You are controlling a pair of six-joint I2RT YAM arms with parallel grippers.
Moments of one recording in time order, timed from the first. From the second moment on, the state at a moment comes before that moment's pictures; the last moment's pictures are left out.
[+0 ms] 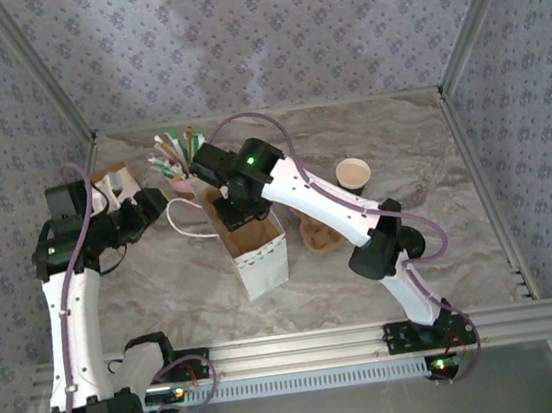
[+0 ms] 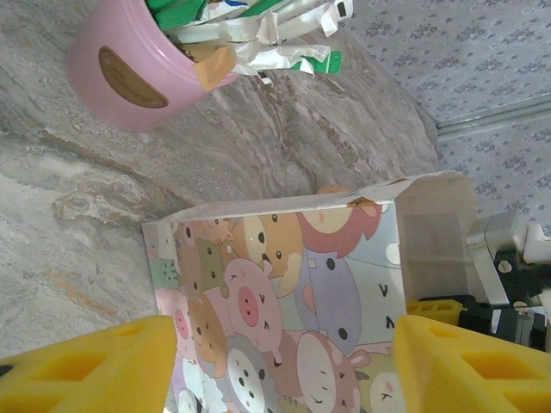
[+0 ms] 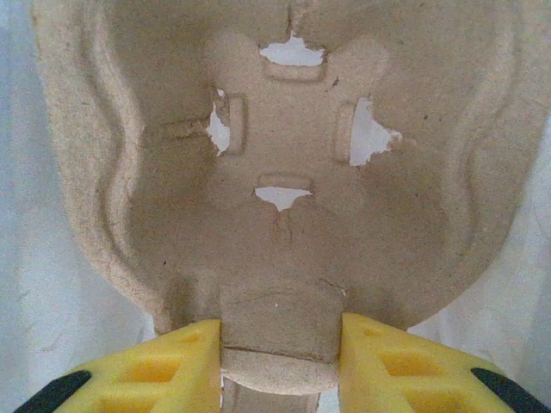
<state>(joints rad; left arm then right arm) 0.12 0.96 1.15 -0.99 0.61 -0.52 1.02 2.19 2.48 -1.55 0.06 0.49</state>
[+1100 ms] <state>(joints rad) 0.12 0.94 1.11 -0.97 0.61 -0.52 1.04 2.25 2.43 -1.58 0.09 0.48</state>
